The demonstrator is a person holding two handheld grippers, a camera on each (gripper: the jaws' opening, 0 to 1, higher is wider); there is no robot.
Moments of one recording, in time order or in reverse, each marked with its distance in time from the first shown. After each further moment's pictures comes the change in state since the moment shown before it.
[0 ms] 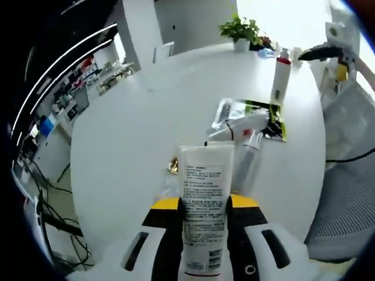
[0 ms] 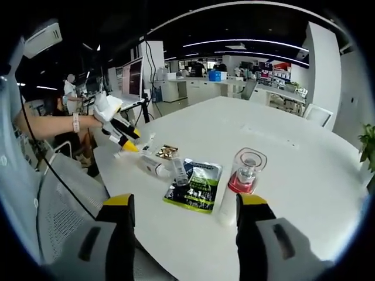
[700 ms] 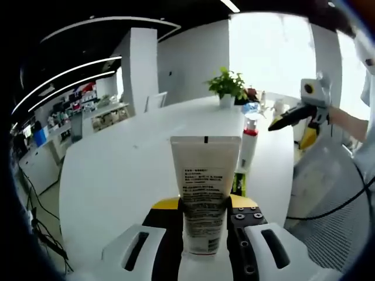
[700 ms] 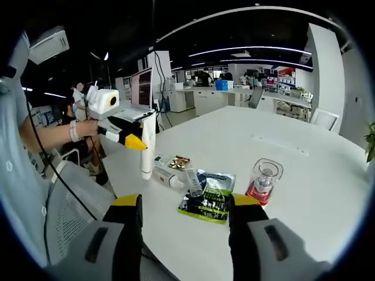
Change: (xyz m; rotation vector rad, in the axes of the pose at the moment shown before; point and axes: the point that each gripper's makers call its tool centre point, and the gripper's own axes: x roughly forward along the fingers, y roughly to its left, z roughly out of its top) left arm -0.029 -0.073 0.096 -0.018 -0.328 -0.160; right arm 0.003 0.024 0.016 0.004 -0.079 0.070
